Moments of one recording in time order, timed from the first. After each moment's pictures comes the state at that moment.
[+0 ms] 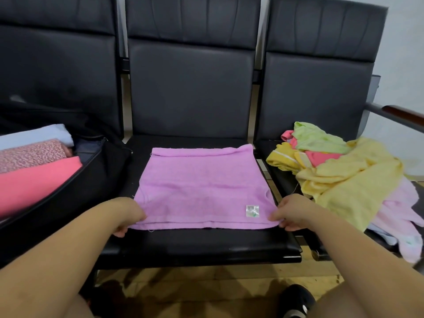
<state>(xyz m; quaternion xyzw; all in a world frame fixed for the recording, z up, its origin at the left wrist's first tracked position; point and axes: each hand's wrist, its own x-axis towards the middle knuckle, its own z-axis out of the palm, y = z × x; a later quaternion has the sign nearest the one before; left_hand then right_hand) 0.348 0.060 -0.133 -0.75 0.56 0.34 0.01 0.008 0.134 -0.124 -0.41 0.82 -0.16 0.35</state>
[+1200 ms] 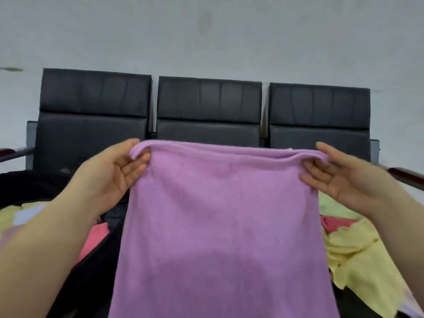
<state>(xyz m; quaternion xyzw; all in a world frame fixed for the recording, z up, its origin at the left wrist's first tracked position) 0.377 0.076 0.062 -0.31 0.40 0.58 -0.64 0.005 0.142 0.070 -0.37 0.37 -0.68 0.50</state>
